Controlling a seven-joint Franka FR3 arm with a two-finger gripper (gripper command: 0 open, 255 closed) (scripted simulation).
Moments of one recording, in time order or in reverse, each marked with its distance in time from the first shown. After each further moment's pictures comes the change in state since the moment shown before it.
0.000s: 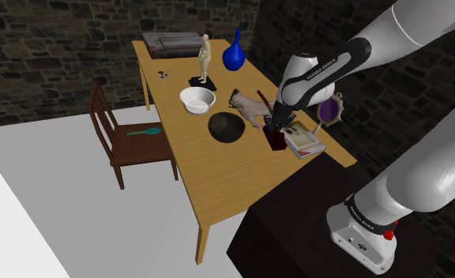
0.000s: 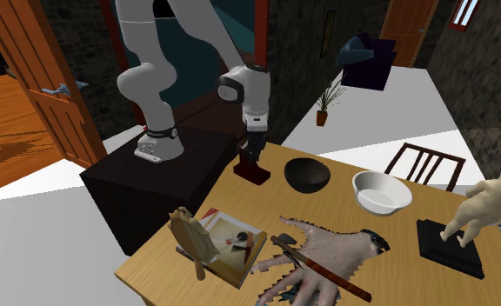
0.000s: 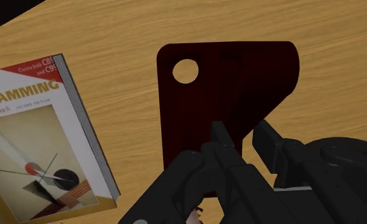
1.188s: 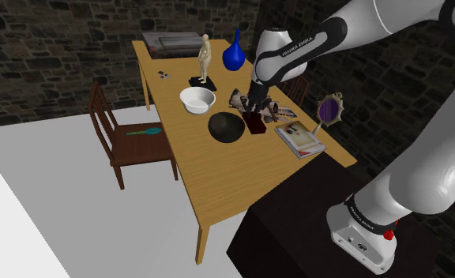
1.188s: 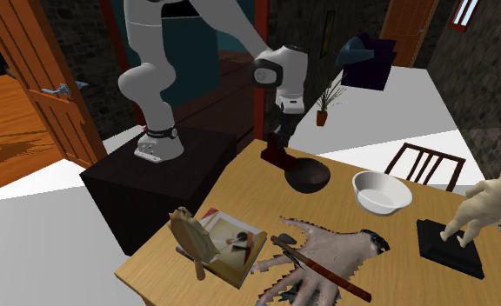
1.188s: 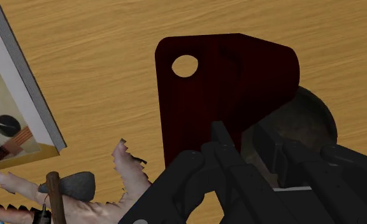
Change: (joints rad) arm 0.068 0.127 0.060 0.349 -0.002 -0.221 0.130
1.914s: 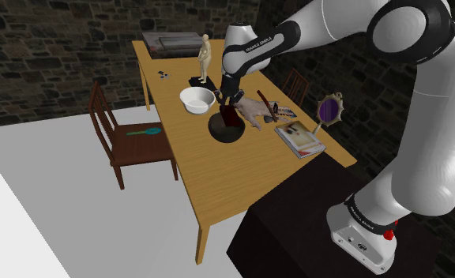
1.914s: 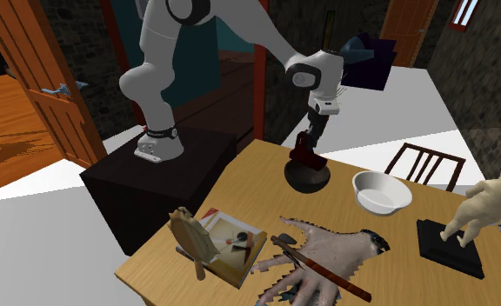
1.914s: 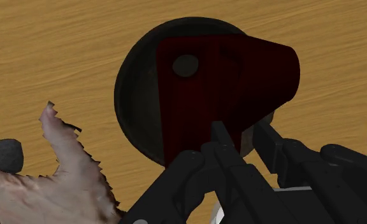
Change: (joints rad) arm 0.061 0.310 0.025 0.435 -0.013 -0.126 0.093
